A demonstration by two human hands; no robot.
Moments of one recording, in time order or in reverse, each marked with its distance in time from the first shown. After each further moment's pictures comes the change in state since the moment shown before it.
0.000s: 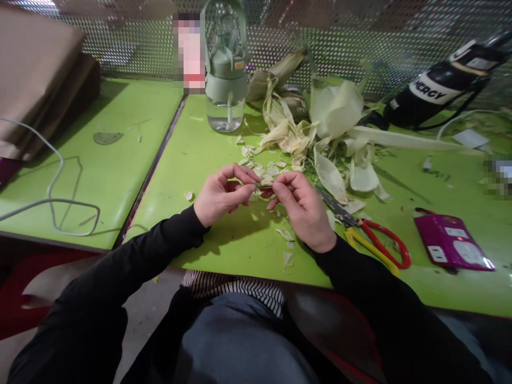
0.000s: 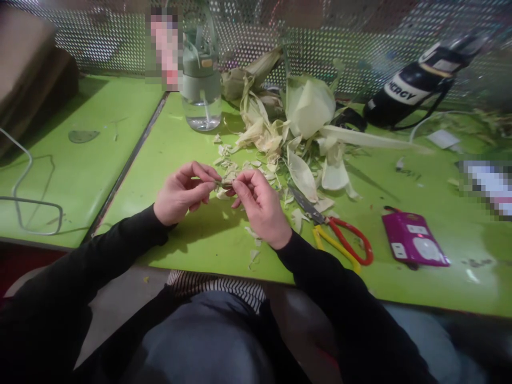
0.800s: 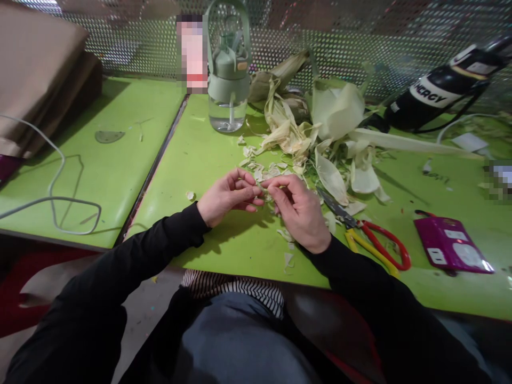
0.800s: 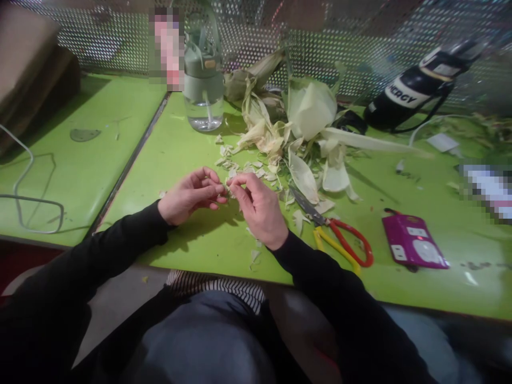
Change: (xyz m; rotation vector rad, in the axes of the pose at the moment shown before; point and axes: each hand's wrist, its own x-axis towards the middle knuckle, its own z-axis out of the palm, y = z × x) left_hand 0.002 0.004 0.004 -0.246 0.014 -0.500; right_hand -0.001 0.000 0.003 -0.396 0.013 -0.180
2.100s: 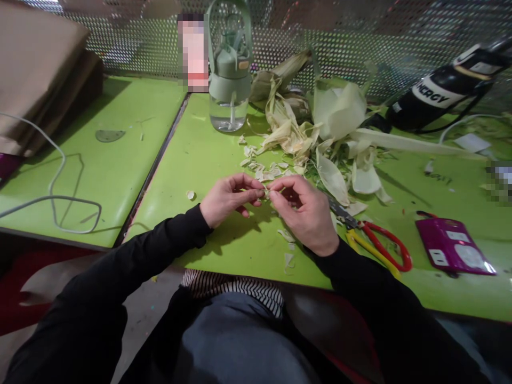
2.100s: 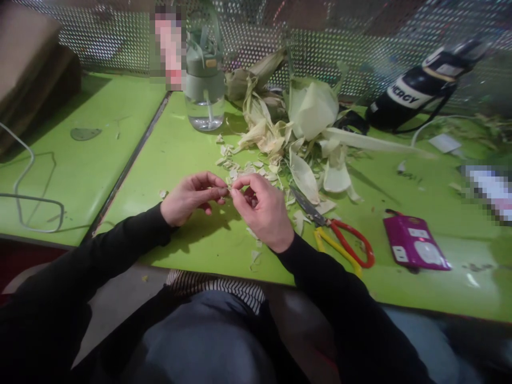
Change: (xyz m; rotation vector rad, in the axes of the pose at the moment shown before) left_hand 0.001 -0.003 0.002 0.179 0.027 0.052; right_hand 0.001 -0.008 -0.005 -0.026 0.050 0.008
